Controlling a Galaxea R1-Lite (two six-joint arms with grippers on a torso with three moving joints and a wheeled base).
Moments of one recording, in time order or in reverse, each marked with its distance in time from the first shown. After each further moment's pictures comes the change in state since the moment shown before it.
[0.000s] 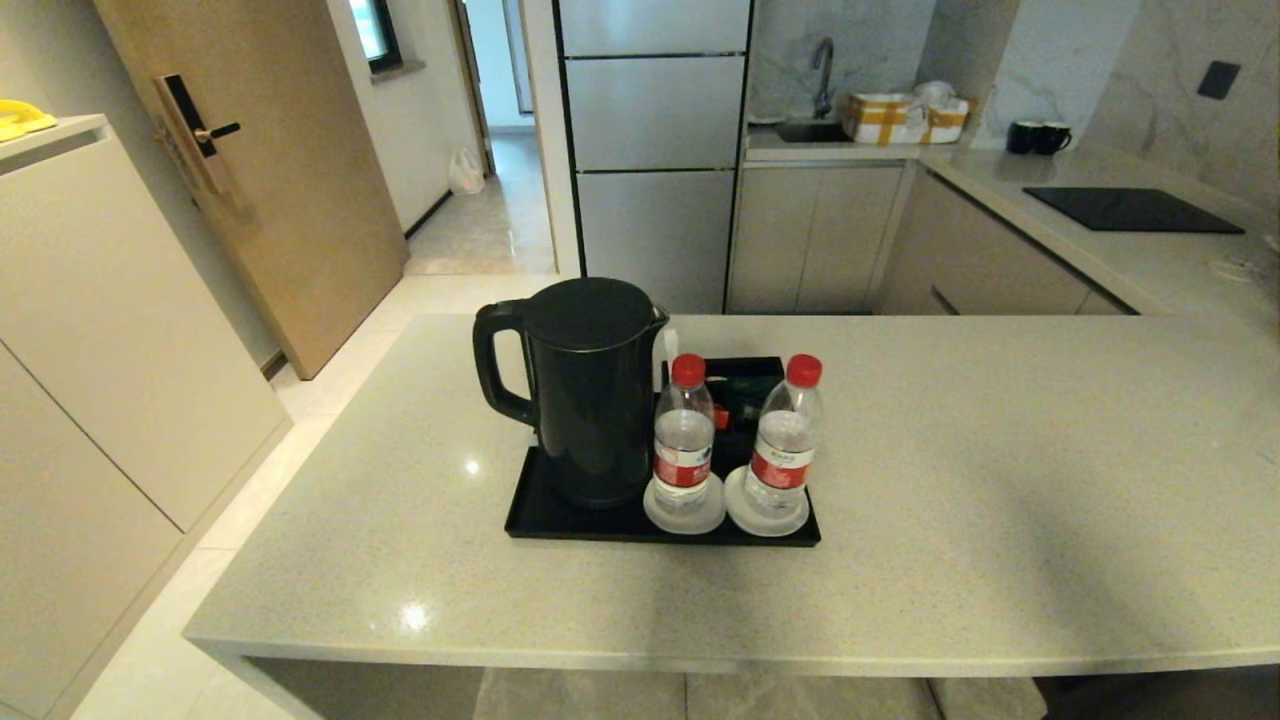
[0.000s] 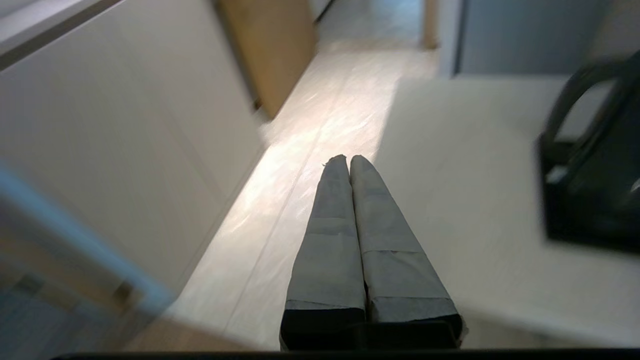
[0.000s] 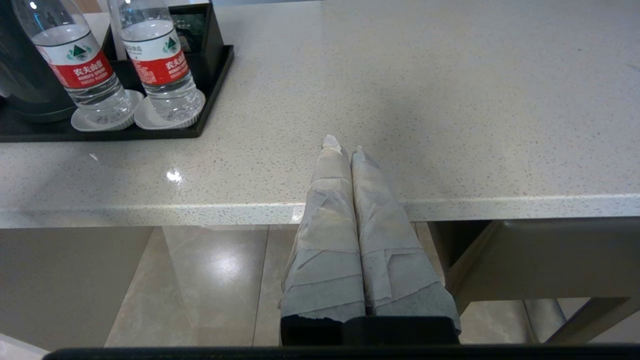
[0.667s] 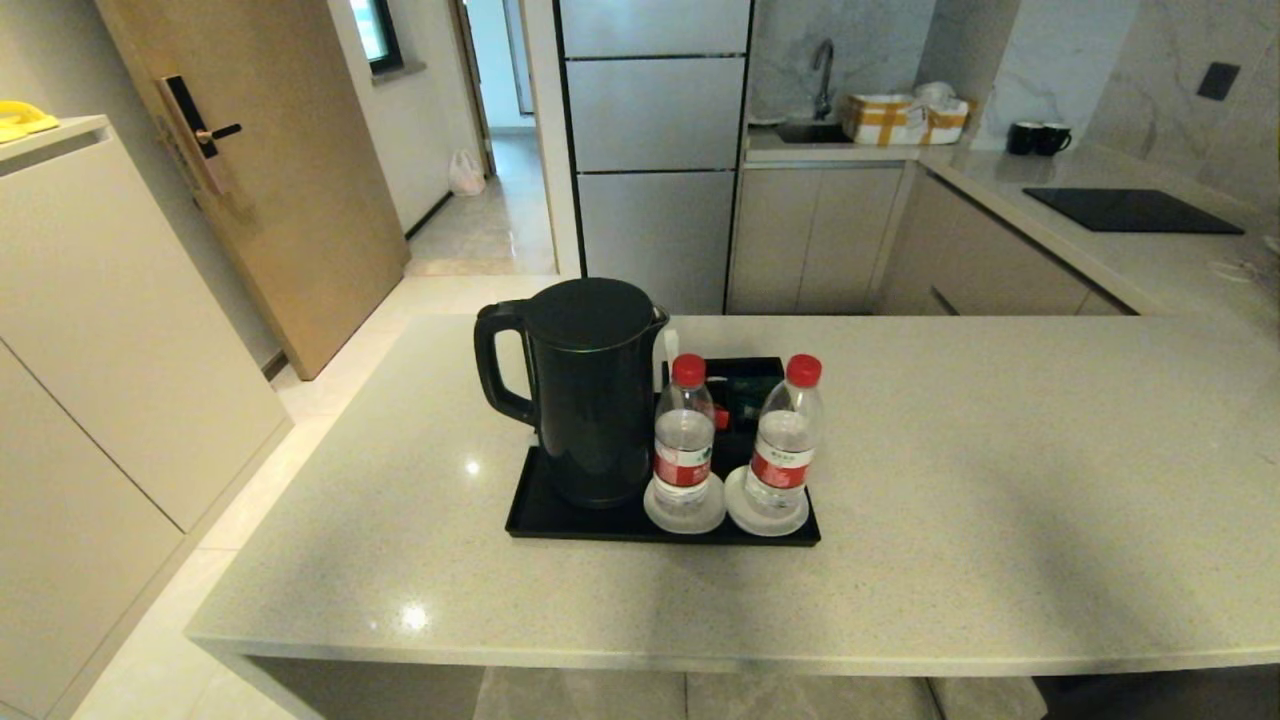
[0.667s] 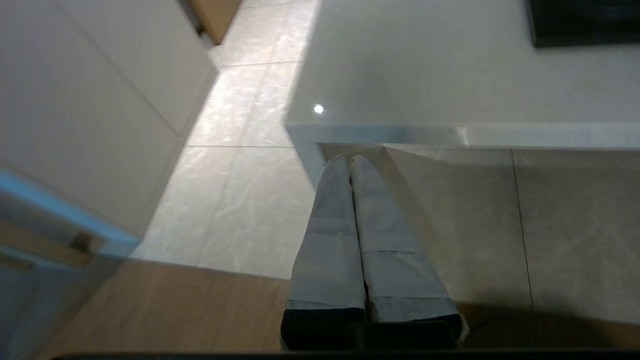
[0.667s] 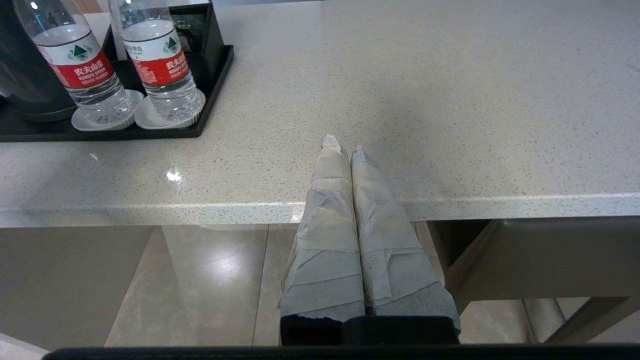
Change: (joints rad) left arm 0.186 -0.504 0.635 0.072 -0.304 -0.005; right arm 0.000 0.000 0.000 0.000 0.000 0.000
